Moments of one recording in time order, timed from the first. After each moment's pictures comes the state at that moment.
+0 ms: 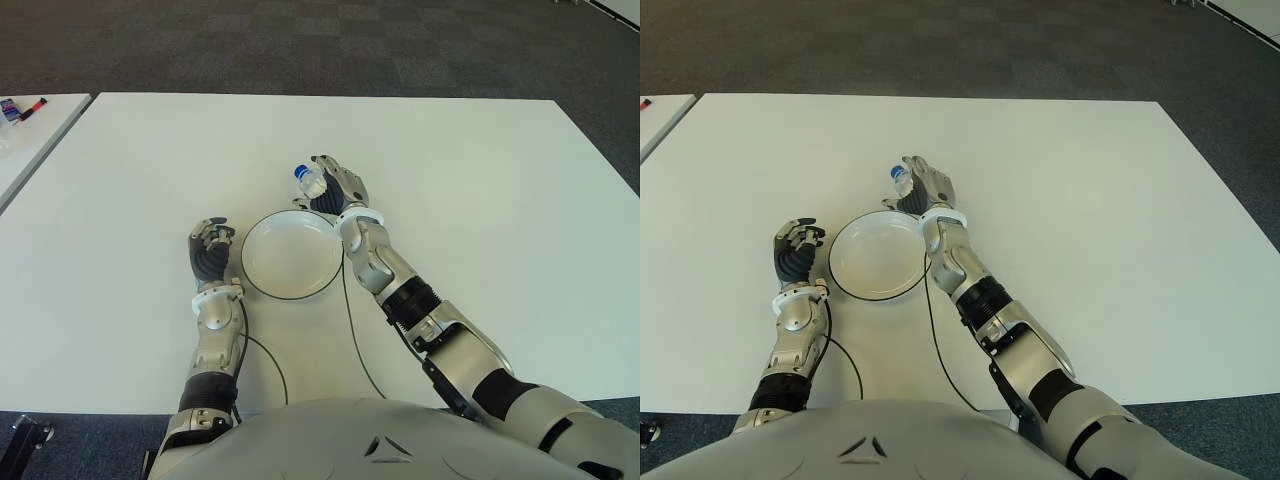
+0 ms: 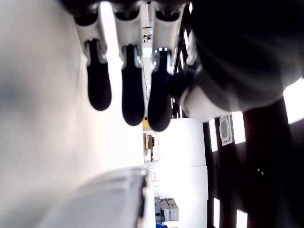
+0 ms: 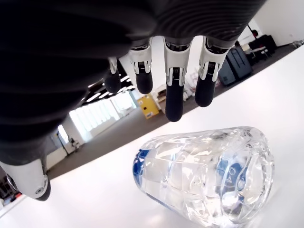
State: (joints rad) left arm 0.06 -0.05 0.15 0.41 0.08 -0.33 0.37; right arm -0.54 -0.01 0.56 0.44 -0.71 0.40 -0.16
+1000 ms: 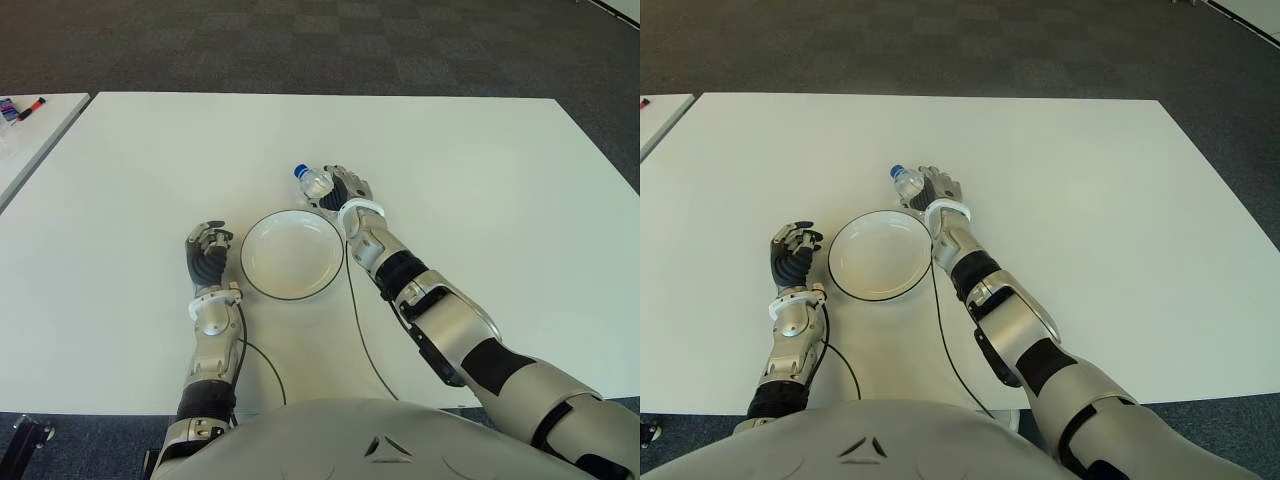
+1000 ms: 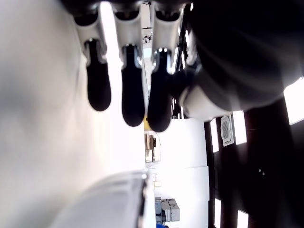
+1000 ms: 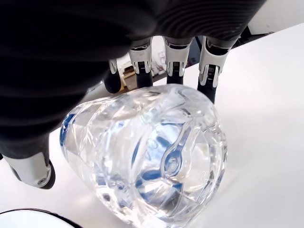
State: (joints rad) left arm 0.10 -0.05 0.15 0.35 0.07 -0.30 0.36; right arm -0.74 0.06 0.50 0.92 -0.66 0.33 -0.20
